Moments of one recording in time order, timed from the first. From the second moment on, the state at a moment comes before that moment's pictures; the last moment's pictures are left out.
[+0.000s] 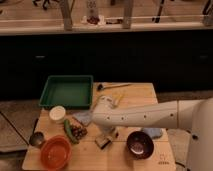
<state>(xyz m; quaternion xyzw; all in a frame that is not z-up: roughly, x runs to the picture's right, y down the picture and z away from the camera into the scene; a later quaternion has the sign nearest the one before) 0.017 0.255 0.786 -0.32 -0.08 -0.33 0.88</state>
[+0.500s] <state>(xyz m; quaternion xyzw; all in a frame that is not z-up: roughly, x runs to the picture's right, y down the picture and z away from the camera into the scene) 0.040 0.239 0.787 -0.31 -0.06 -0.30 0.90</state>
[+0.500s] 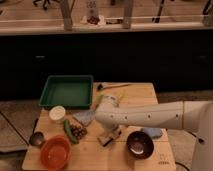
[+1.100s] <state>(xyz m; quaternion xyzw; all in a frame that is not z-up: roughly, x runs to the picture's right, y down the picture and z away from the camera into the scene) 0.042 0.206 0.804 -0.31 -0.06 -0.30 0.90</state>
